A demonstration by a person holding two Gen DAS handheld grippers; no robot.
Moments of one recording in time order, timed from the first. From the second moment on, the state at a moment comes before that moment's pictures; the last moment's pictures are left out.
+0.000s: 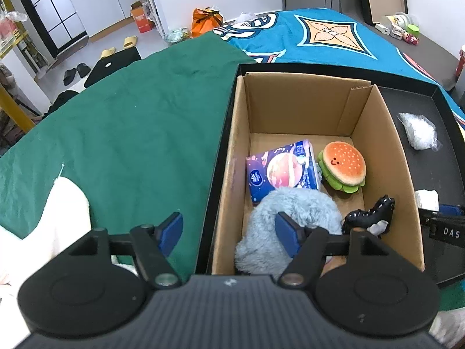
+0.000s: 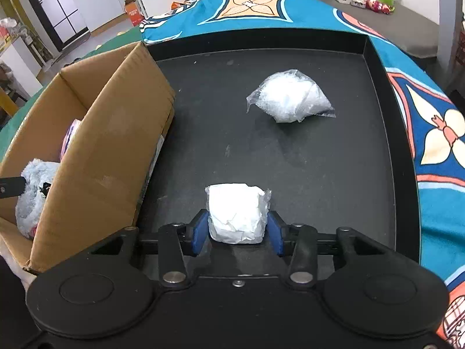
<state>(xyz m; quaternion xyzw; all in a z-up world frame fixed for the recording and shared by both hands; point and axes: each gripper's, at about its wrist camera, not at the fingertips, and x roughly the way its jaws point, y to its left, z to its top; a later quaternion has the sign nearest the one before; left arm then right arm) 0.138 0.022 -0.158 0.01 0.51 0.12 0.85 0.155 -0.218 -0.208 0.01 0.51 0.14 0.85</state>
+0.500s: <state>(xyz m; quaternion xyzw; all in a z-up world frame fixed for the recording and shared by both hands) 0.128 0.033 -0.146 -0.02 0.48 0.12 0.87 0.145 -0.227 -0.165 0.04 0.49 0.14 0.86</state>
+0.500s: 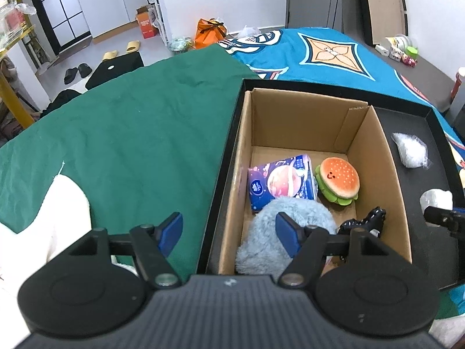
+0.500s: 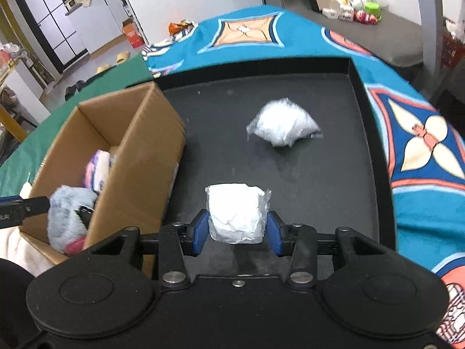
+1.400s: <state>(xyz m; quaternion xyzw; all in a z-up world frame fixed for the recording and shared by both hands) 0.125 0.053 -0.150 -0.08 0.48 0.09 0.87 0.125 -0.160 -0.085 0.01 0.42 0.18 0.89</state>
